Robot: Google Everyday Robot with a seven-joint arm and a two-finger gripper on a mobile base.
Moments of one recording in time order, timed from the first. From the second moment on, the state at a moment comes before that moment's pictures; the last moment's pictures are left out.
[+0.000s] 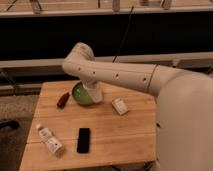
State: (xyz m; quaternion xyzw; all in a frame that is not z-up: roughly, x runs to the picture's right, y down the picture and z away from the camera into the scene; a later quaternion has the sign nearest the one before) arm -0.045 -0.014 0.747 -0.22 0.03 -0.34 0.91
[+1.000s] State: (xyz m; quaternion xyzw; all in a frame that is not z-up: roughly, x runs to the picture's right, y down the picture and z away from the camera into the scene) arm -0.071 -0.073 0.747 -0.20 0.02 -0.35 0.91
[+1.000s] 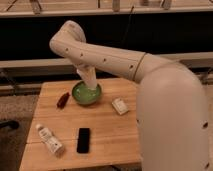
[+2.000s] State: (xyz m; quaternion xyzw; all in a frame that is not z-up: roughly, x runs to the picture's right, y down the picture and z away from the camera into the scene) arm -0.071 -0.037 0.869 -0.16 -0.03 -0.34 0.93
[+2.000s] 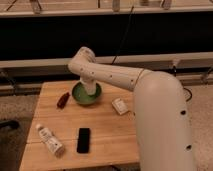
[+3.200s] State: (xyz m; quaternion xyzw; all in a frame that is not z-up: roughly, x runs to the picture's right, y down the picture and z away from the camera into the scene) arm -0.067 -0.035 0.857 -0.16 -0.05 -0.35 0.92
